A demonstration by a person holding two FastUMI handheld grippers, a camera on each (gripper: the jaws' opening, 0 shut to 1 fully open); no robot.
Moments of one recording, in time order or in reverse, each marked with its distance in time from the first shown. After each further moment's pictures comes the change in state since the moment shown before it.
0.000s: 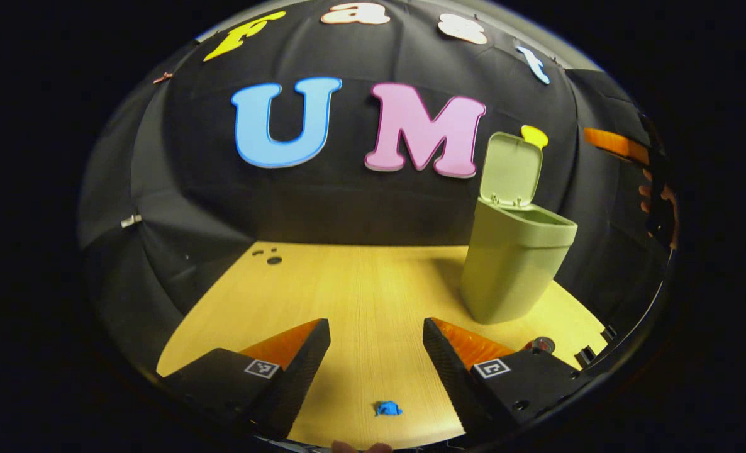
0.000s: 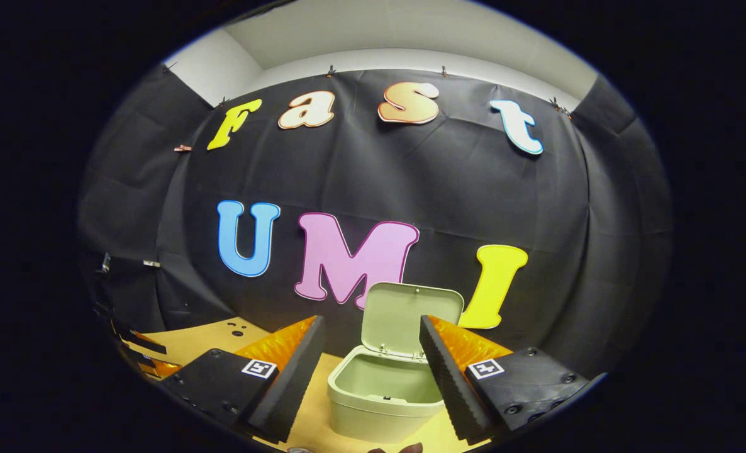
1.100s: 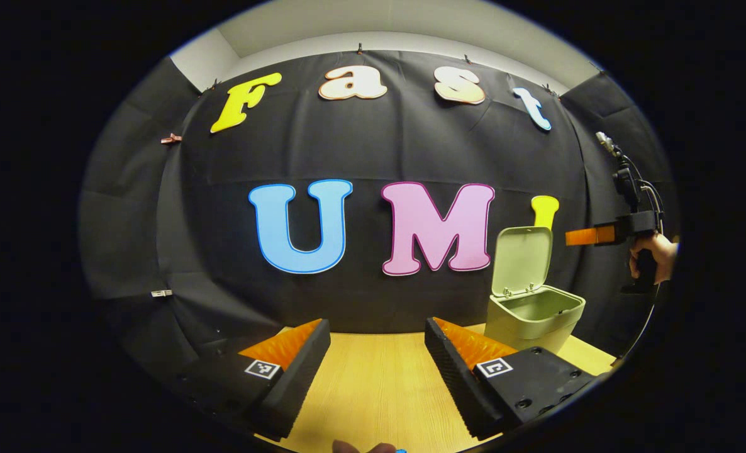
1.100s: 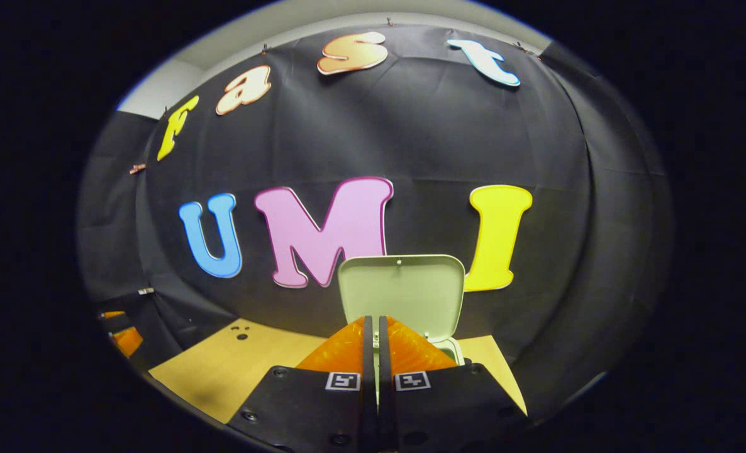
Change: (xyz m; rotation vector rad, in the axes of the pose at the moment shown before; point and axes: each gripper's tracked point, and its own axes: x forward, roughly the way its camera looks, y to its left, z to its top) left arm -0.065 -0.006 0.188 0.061 -0.429 0.120; right arm 0.080 -0.041 -0.027 0.241 0.158 -0.035
